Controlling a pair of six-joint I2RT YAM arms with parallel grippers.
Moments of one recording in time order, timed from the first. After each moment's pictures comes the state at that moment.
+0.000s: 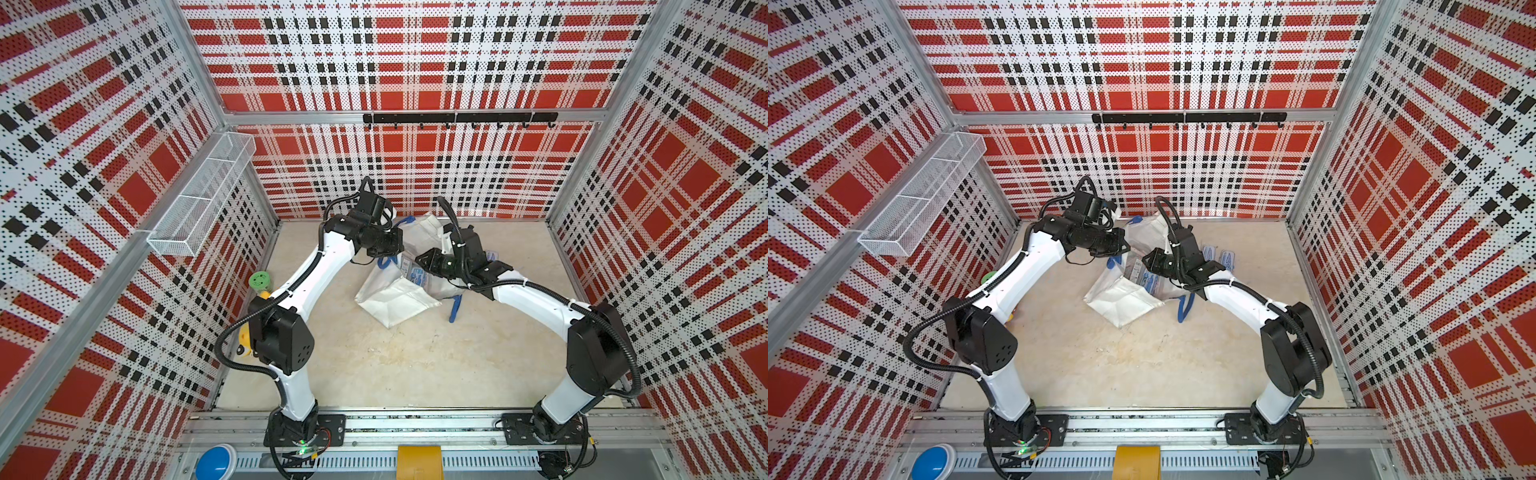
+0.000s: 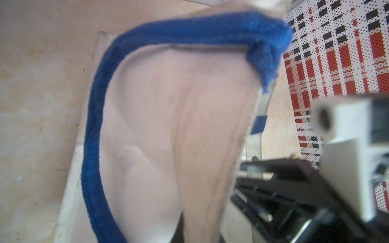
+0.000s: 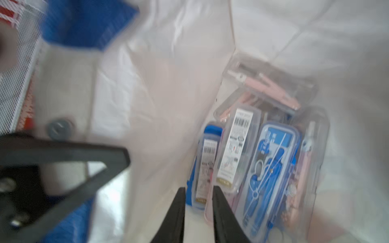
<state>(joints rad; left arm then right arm) -0.44 1.84 1.87 -0.91 0.33 -0.38 0.59 1.66 1.22 -0.11 -0.27 0.80</state>
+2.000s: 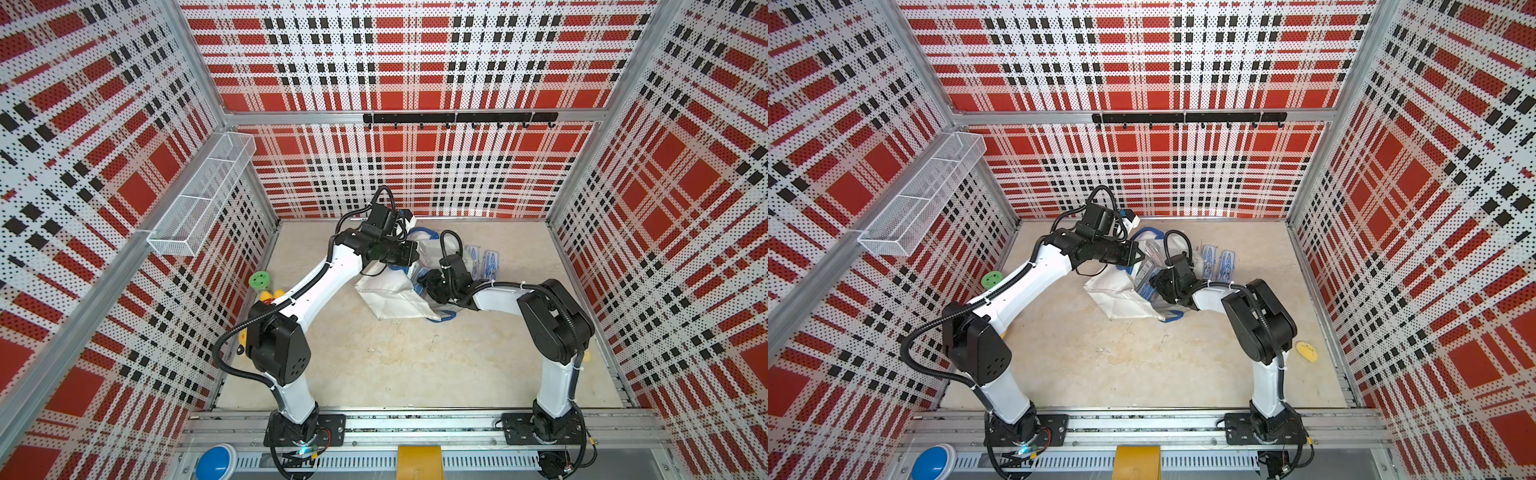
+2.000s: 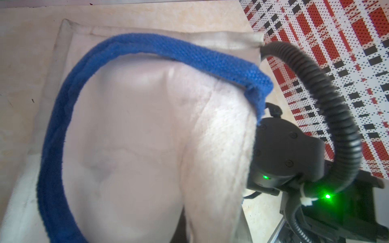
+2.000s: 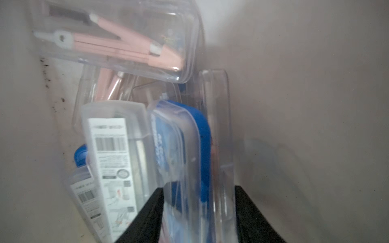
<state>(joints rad) -0.53 1.76 1.67 -0.71 0.37 -0.26 0.55 1.94 1.09 0.16 -0.19 1.20</state>
